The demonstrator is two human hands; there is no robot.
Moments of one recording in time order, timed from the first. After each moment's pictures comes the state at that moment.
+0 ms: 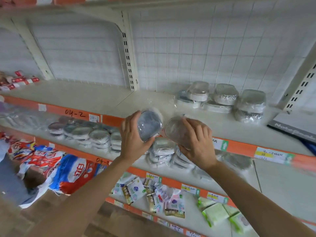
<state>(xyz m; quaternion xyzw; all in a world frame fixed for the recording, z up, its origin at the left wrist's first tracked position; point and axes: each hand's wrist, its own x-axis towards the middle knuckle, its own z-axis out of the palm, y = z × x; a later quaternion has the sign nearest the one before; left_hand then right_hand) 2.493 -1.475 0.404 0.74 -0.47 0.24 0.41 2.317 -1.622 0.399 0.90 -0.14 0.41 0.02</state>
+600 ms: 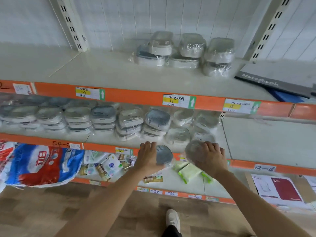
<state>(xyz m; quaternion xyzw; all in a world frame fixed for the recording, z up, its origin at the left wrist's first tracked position) 2.369 -1.526 0.222 0.81 -0.56 -0.15 0.10 2.156 -1.654 0.216 0.88 -0.46 0.02 -0.02</state>
